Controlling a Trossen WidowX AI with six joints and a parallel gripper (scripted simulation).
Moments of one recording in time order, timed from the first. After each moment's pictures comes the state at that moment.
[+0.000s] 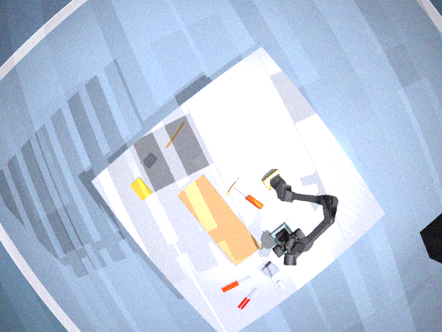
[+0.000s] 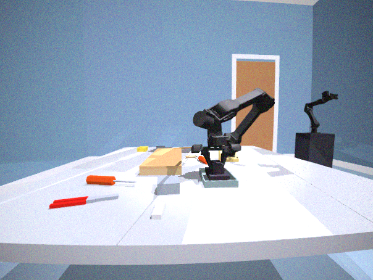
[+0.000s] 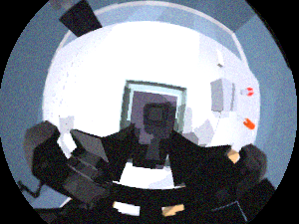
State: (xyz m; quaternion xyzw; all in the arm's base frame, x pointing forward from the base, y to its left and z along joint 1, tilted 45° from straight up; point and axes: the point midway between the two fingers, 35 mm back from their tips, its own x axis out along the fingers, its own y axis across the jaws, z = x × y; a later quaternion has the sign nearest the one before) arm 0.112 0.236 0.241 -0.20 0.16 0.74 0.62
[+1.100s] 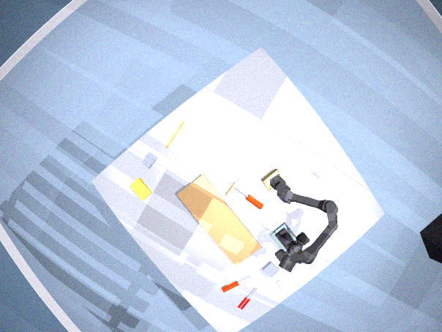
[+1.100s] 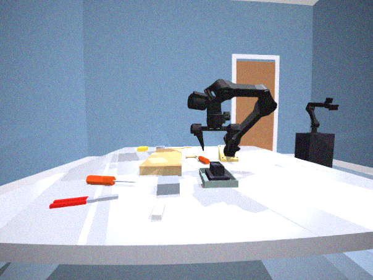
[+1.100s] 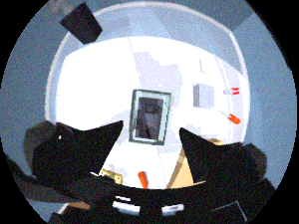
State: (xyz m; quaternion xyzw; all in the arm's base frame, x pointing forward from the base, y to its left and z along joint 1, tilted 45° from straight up) arm 0.126 0.181 0.291 -0.20 0.17 0.73 0.62
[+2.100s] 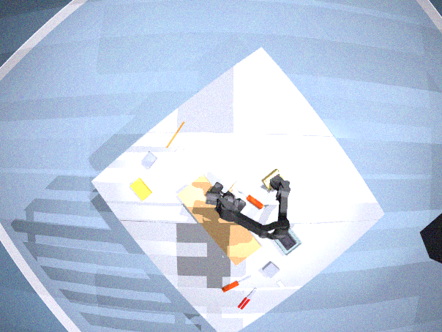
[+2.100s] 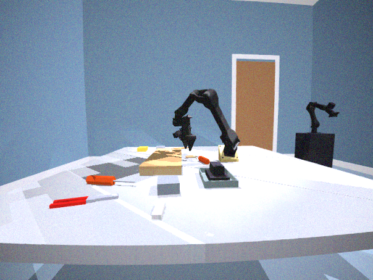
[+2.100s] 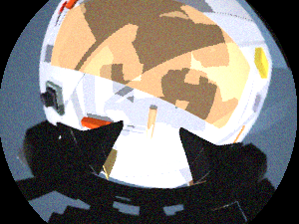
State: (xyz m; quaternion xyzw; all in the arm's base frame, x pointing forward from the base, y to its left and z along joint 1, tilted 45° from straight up) arm 0.264 -0.053 -0.037 0.10 0.64 0.42 0.64
